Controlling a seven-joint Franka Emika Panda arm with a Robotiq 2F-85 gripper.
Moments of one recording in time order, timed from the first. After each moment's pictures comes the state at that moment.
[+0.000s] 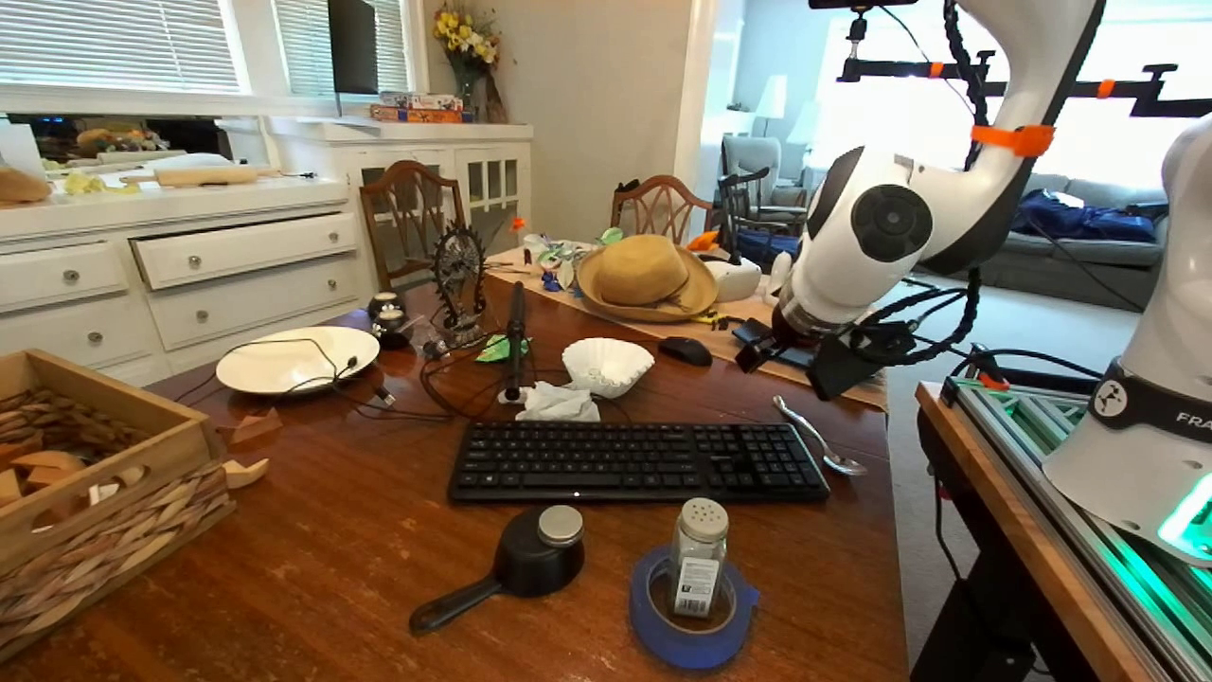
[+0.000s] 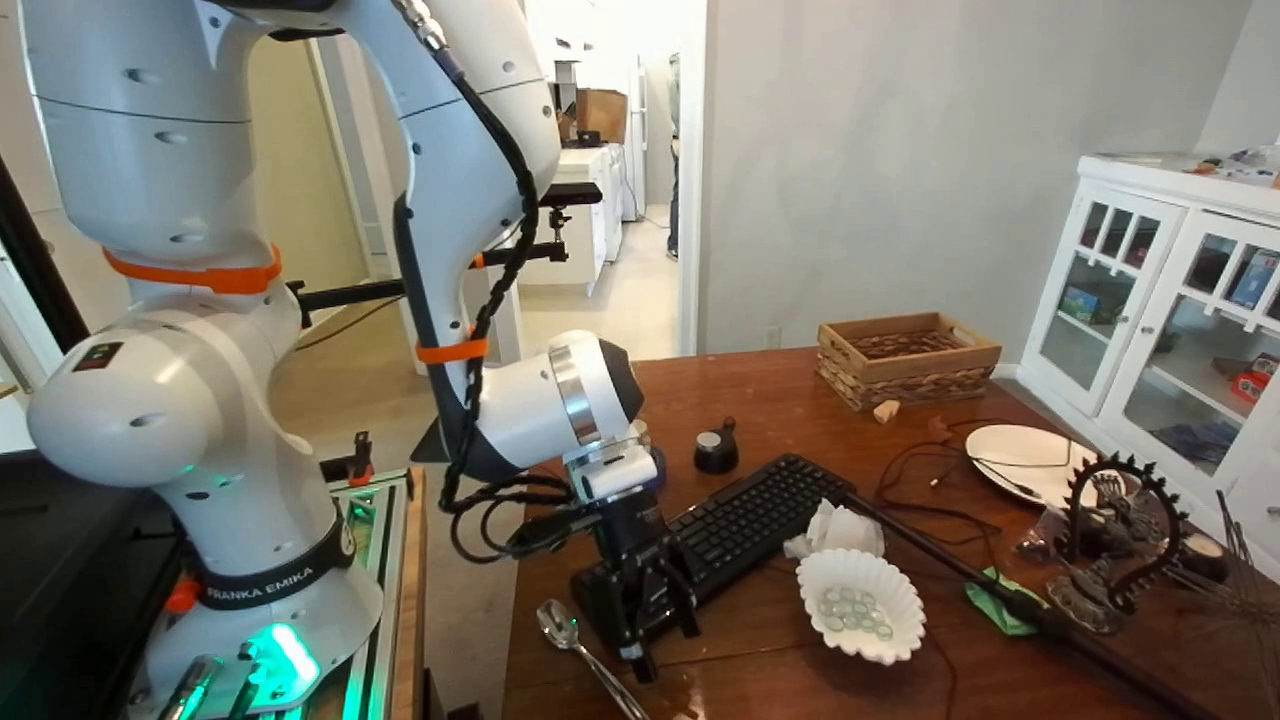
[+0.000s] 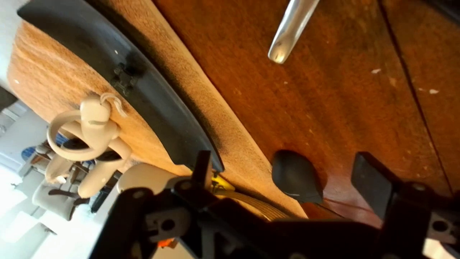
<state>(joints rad) -0.07 0.18 -0.14 -2.71 -1.71 2.47 2.21</state>
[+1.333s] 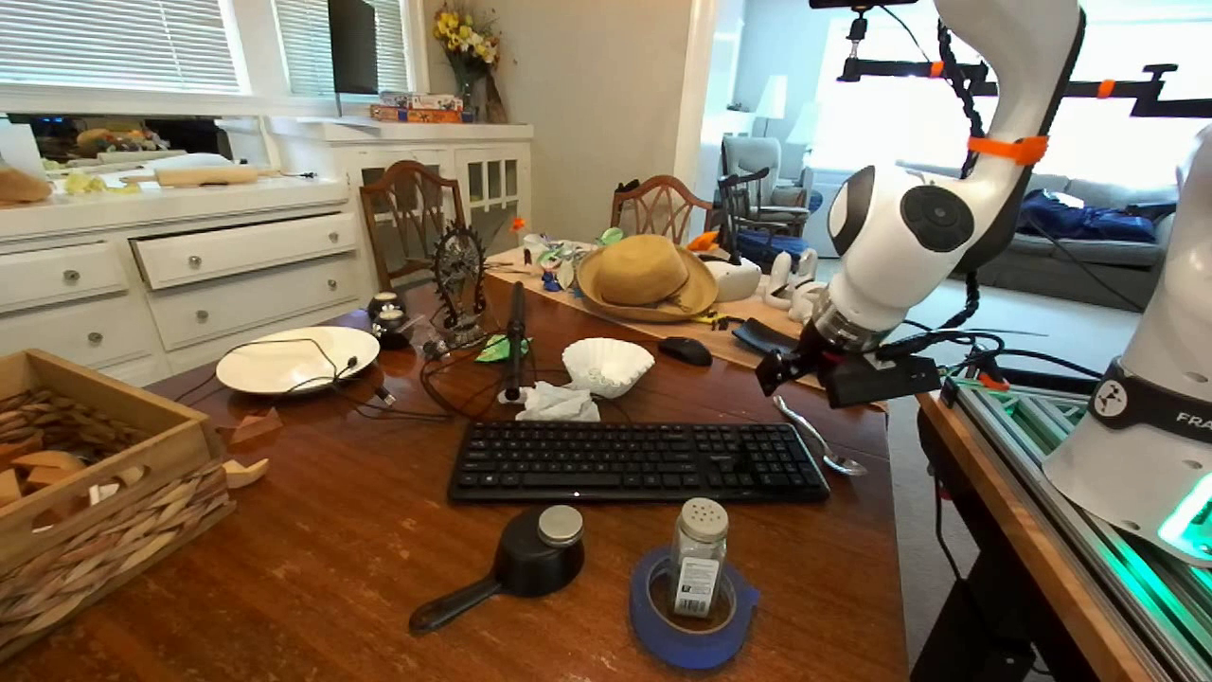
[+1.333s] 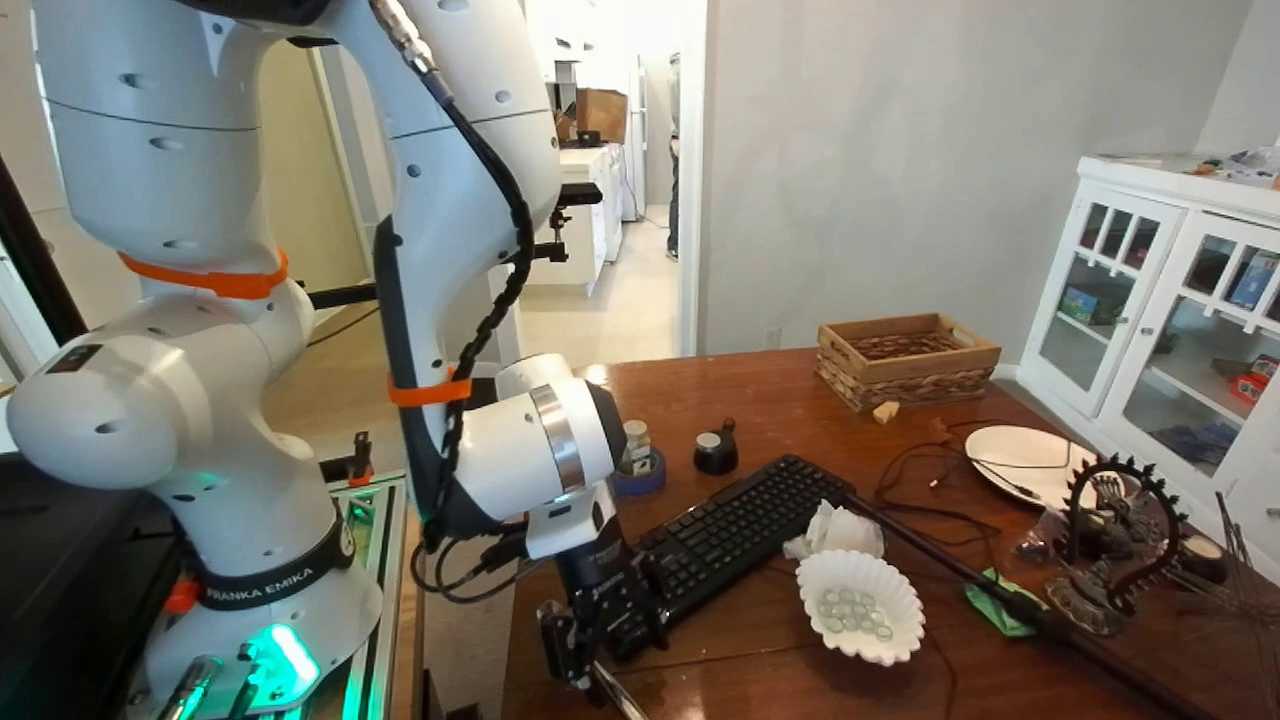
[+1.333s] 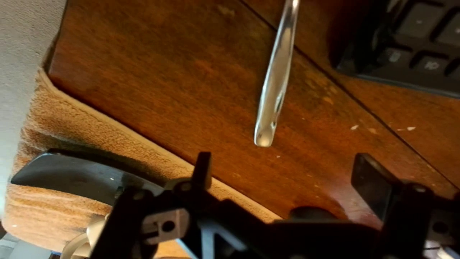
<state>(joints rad) -0.20 0.22 -0.14 -2.74 -2.01 2.69 2.71</state>
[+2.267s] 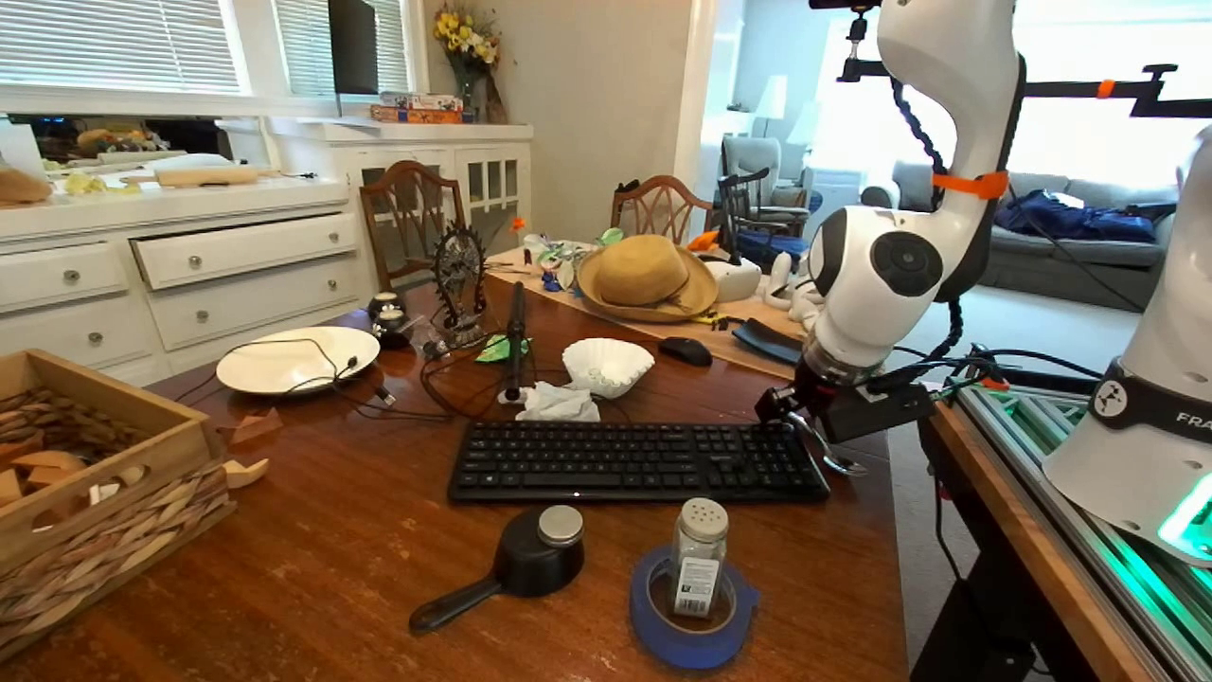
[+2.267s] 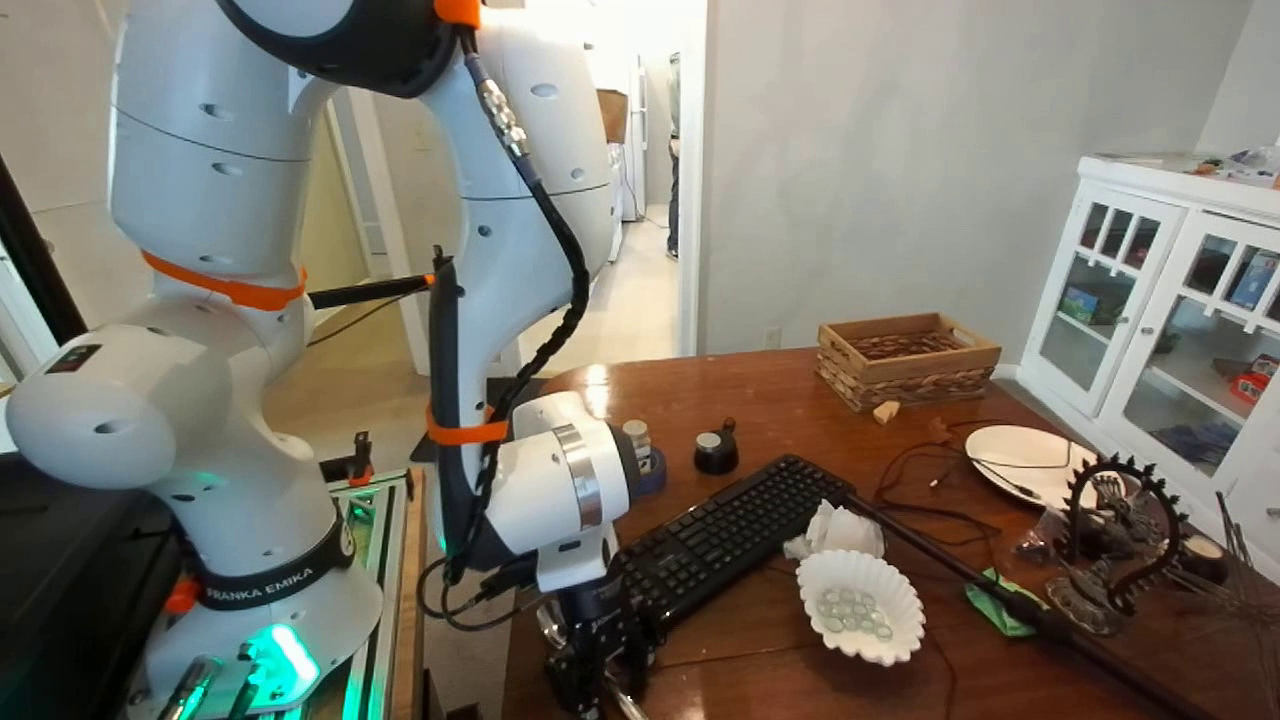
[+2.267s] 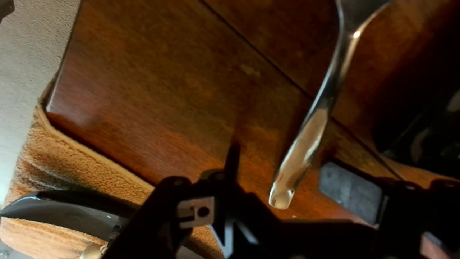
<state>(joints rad) -0.21 0.41 -0.12 -2.66 -2.01 2.67 2.71</state>
